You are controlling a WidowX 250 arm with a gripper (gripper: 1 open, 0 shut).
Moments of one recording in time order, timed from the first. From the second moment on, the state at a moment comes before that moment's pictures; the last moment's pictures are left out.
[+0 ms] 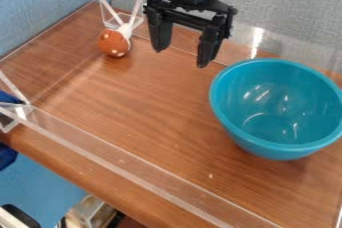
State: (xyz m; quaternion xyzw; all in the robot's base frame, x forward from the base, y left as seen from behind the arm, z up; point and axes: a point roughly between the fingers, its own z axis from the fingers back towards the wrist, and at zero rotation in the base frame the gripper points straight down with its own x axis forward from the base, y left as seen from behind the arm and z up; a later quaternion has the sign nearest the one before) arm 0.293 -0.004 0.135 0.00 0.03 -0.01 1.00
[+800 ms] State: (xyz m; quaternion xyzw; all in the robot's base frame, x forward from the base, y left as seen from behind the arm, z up) arm 0.308 0.098 0.108 0.01 0.02 0.09 1.00
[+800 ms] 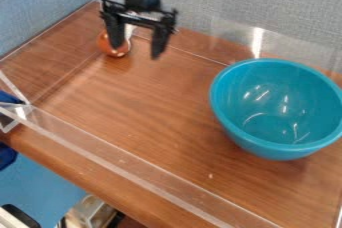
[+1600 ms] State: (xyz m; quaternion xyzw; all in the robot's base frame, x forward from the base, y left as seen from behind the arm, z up) arm 0.340 0.165 0.082 0.02 -0.01 0.05 1.00
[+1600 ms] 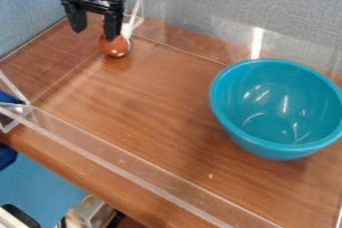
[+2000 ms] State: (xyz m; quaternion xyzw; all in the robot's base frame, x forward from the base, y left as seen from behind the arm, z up) arm 0.360 0.147 0.073 0.02 -0.03 0.02 1.00
